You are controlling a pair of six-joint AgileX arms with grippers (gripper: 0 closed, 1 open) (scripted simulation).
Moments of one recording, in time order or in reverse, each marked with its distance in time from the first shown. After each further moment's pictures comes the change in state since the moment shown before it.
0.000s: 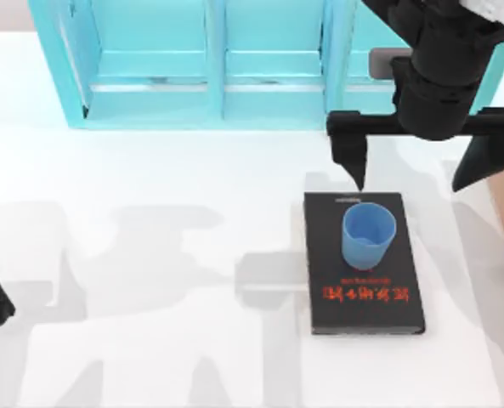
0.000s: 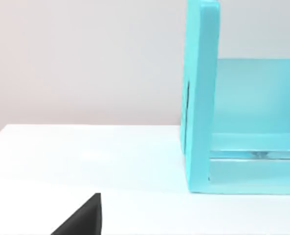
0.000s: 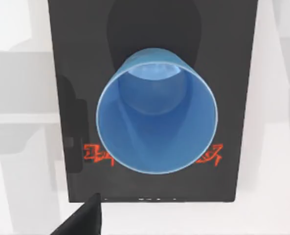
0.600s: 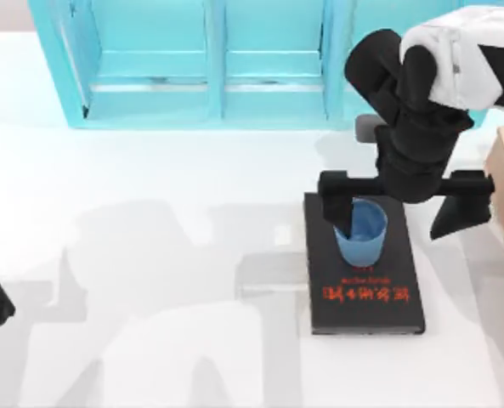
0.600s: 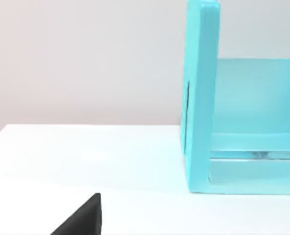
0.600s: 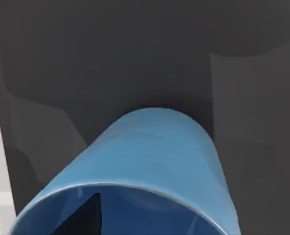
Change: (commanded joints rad) left arm 0.000 0.000 0.000 0.000 0.000 0.000; right arm 0.000 0.050 -0.294 0.345 0.000 0.004
